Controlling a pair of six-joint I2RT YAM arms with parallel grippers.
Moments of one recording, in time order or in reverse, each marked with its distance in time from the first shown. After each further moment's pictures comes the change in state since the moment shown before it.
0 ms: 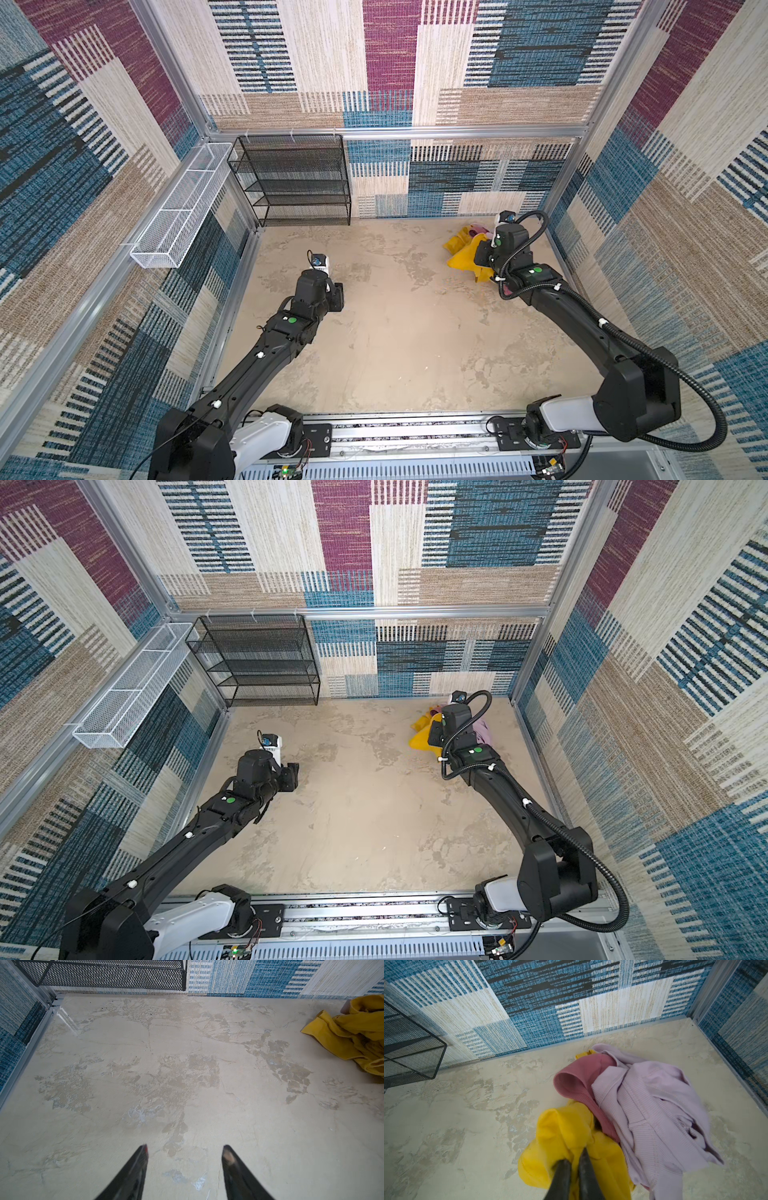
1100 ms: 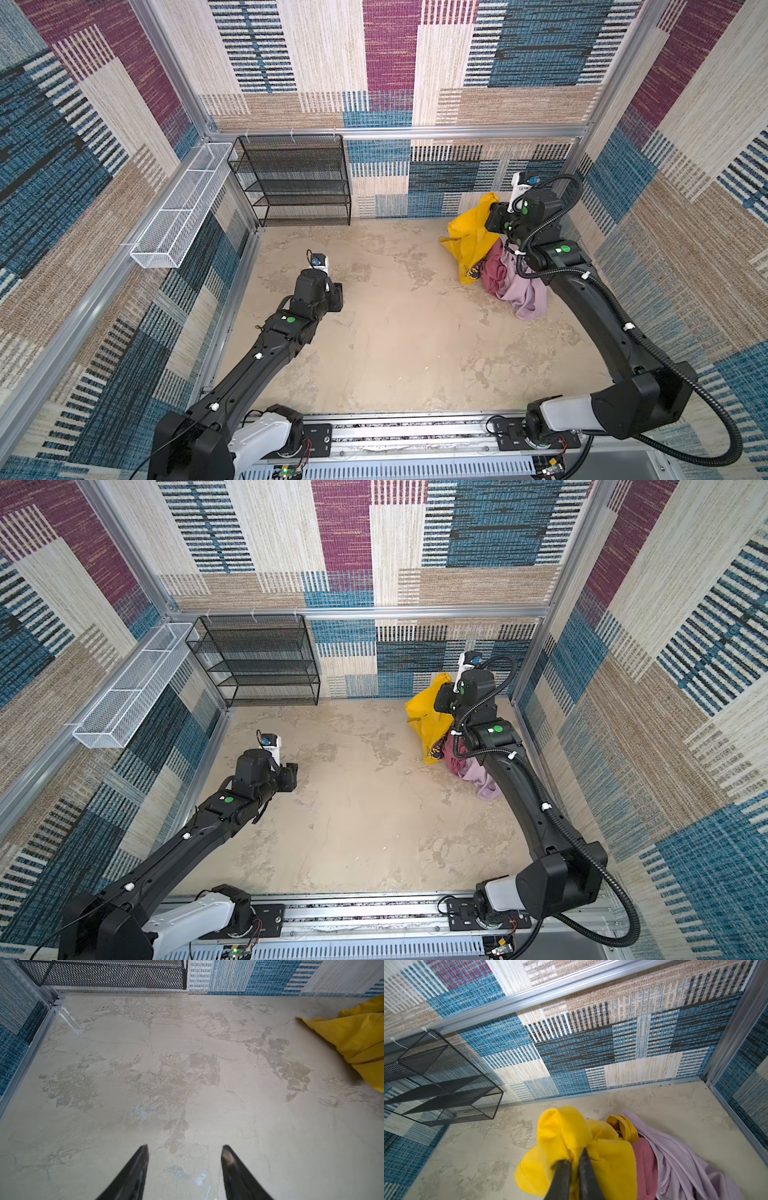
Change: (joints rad) left arm 0.000 -0.009 0.019 -0.039 0.000 0.003; right arm -0.056 0.013 0.328 -0.067 -0.142 -0.038
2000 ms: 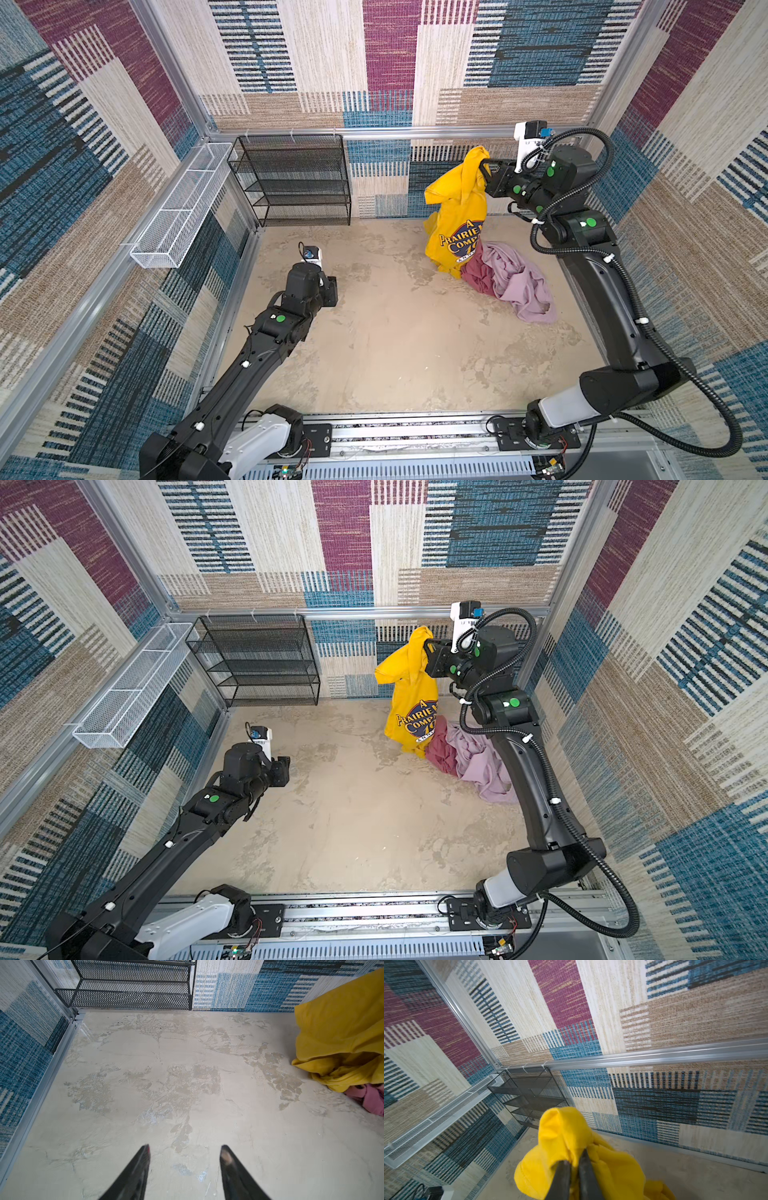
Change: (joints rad) left arm 0.000 -0.060 0.115 -0.150 -0.034 -0.004; right arm 0.002 0.132 0.462 -0.084 -0.421 0.012
